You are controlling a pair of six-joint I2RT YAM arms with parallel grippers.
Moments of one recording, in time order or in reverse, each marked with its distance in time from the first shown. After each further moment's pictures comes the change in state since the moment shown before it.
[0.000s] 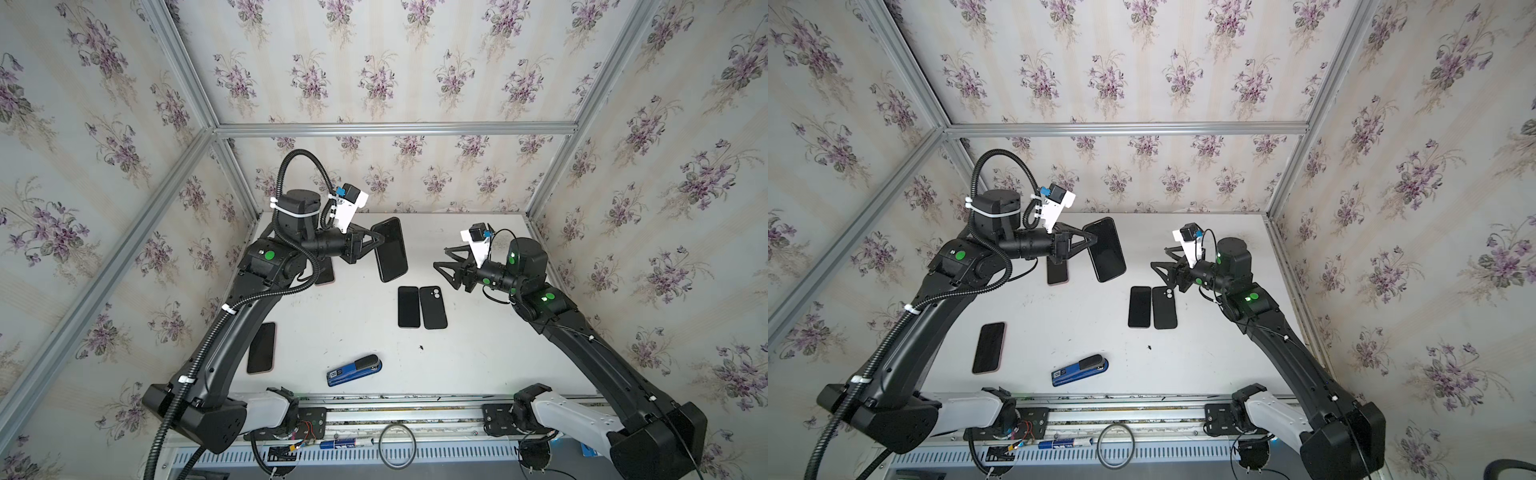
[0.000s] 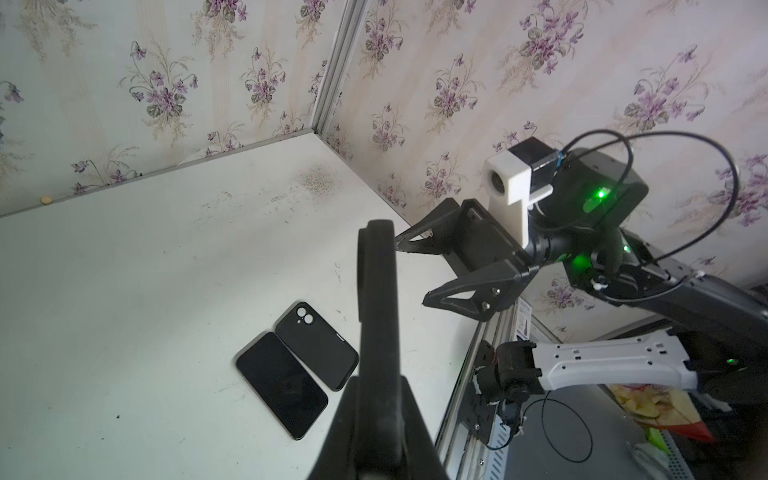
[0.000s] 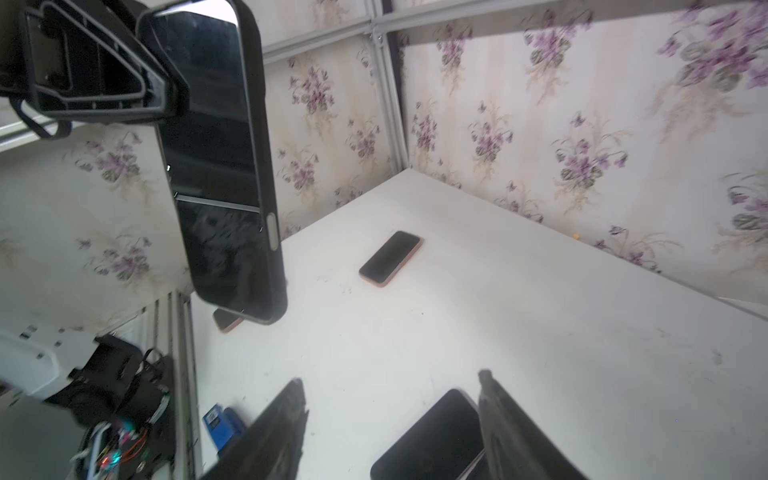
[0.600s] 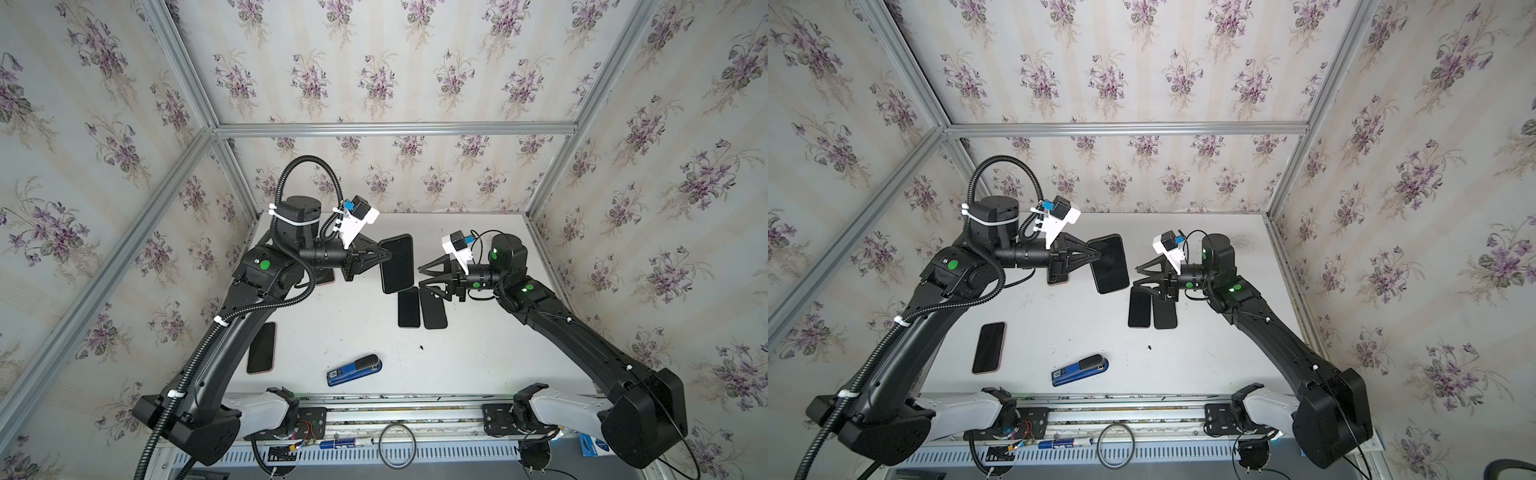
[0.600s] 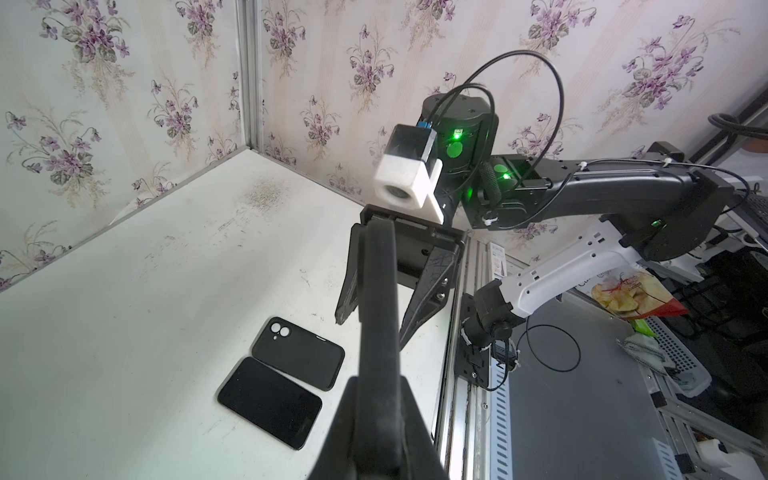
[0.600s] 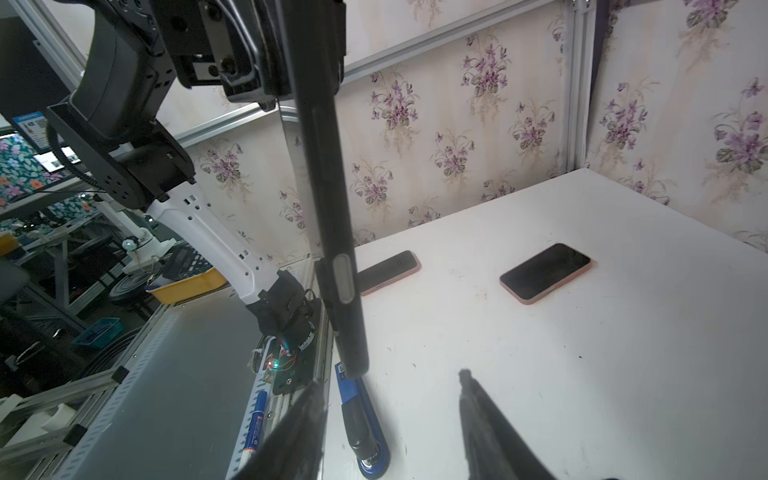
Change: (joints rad) left arm -0.044 -0.039 -0.013 -0.028 0.140 0.199; right arm 0.062 0.119 -0.009 0.143 -0.423 0.016
